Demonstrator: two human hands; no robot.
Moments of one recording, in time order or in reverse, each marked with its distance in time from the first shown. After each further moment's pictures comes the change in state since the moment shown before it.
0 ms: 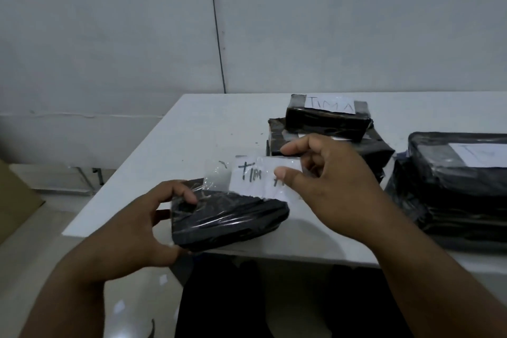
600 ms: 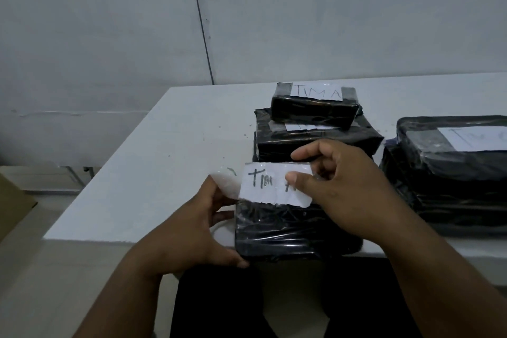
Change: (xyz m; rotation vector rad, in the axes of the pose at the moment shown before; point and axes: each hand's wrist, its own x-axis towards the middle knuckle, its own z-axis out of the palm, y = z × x) left_hand 0.043 0.027 0.076 -0.158 -0.204 -0.063; right_hand -0.010 0.031 -0.021 0.002 -0.014 0.082
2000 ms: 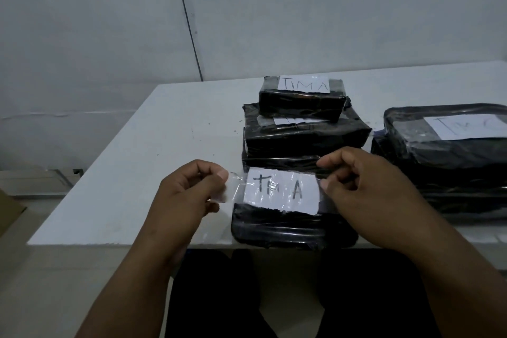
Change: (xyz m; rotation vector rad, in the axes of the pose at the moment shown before) left_hand 0.012 0.040 0.022 -0.336 0.585 -0.105; right_hand -0.023 0.023 -0.025 -0.153 0.052 0.143
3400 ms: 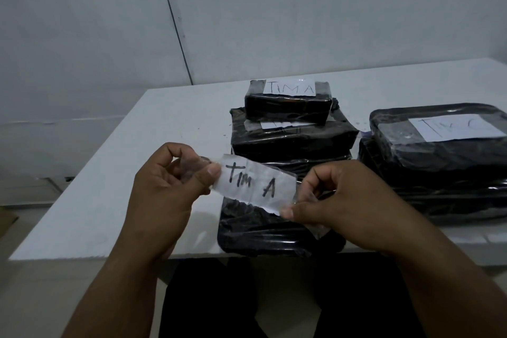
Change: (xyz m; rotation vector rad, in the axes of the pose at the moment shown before) left_hand 0.006 0.020 0.009 -0.016 0.043 0.279; right_hand -0.001 -0.020 -0.007 0.182 -0.215 0.002
